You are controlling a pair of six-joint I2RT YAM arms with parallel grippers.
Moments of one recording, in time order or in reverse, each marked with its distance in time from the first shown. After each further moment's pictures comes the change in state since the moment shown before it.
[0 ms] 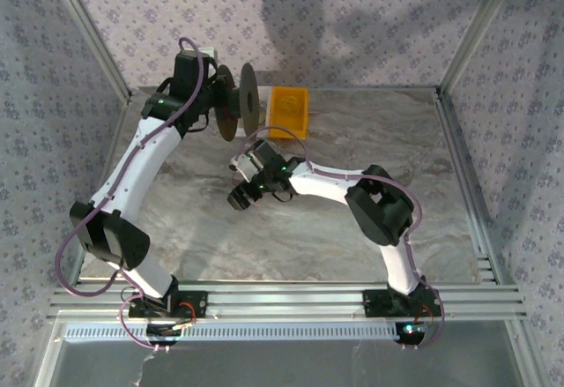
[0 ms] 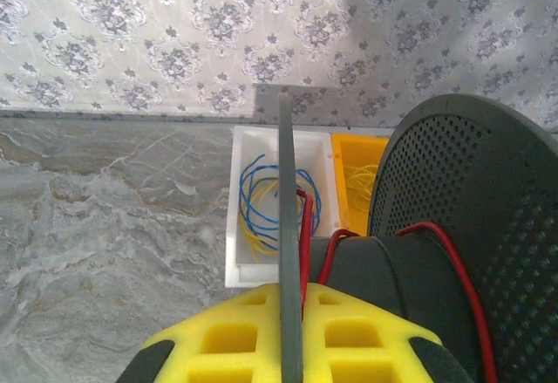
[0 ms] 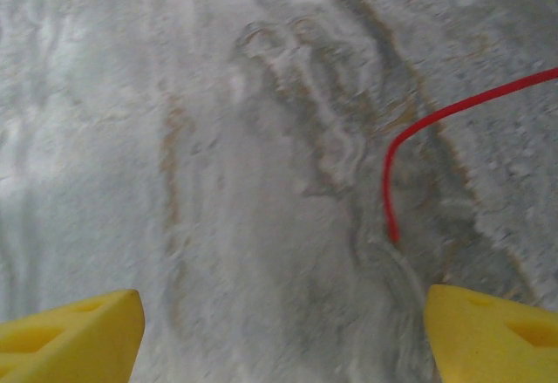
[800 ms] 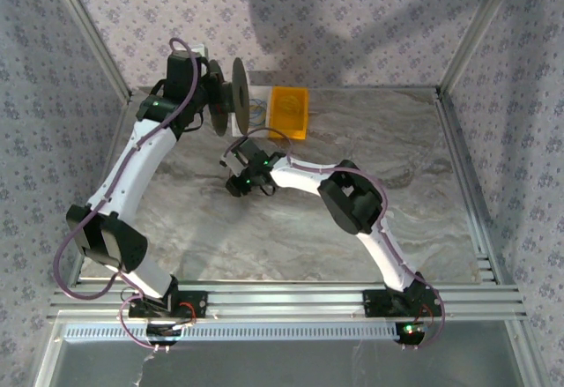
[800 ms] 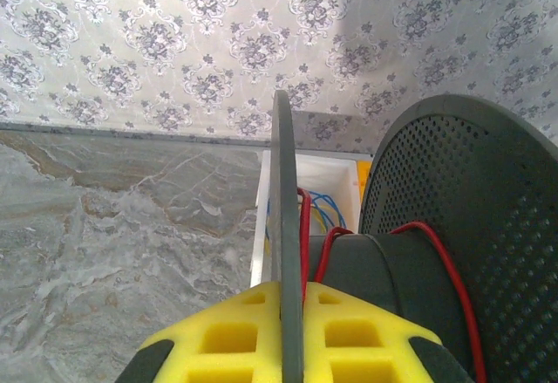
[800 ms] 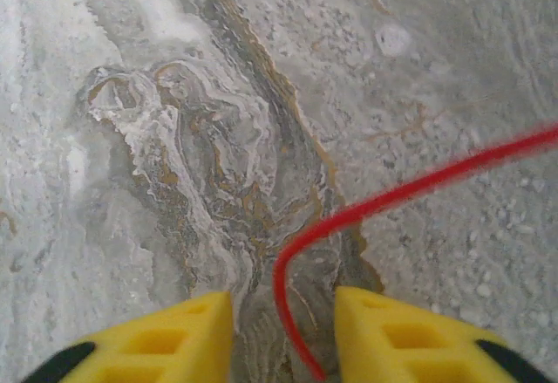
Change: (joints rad) left arm 0.029 -0.027 -0.042 0.062 -0.029 -0.003; right arm -0.002 0.261 0.279 -0.070 0.096 -0.032
